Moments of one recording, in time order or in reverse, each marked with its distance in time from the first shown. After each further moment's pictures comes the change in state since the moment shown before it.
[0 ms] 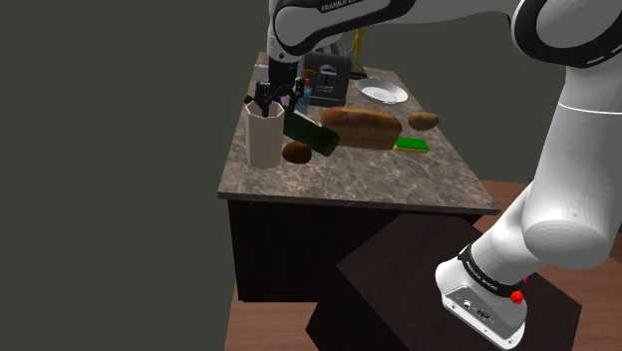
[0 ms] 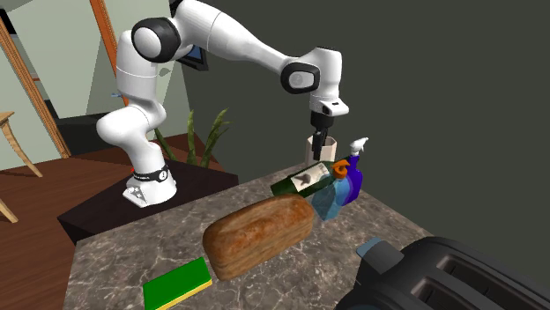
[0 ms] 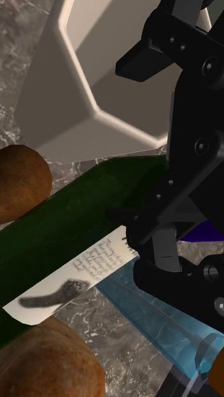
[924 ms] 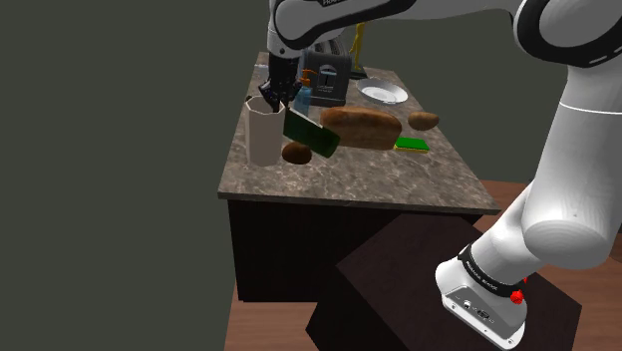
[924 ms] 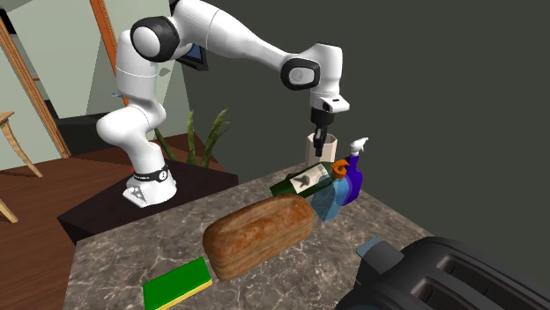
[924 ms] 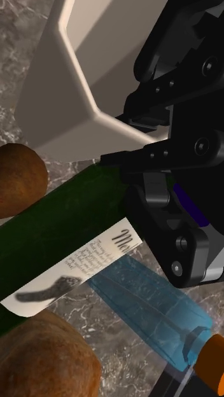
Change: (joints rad) arm -0.001 -0.008 0.001 0.016 0.002 -0.025 -0.003
